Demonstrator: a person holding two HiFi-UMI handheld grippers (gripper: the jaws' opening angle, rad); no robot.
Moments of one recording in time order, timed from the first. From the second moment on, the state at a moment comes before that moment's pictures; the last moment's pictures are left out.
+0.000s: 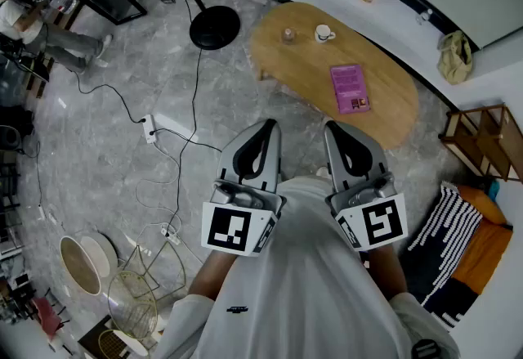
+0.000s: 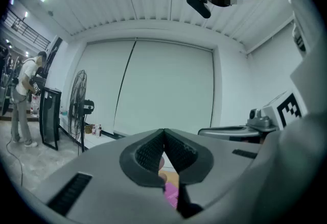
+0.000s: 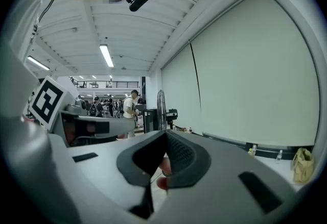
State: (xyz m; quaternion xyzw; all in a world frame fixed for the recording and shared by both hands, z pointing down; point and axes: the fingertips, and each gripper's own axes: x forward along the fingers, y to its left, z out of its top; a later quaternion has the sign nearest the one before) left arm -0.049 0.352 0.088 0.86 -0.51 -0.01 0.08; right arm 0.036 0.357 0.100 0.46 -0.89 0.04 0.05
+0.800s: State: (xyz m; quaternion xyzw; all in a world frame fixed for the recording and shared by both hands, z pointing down) left arm -0.101 0.306 0.124 0.88 -0.43 -0.03 0.20; right arm -0.025 0.319 0.141 0.47 -0.87 0.09 0.08
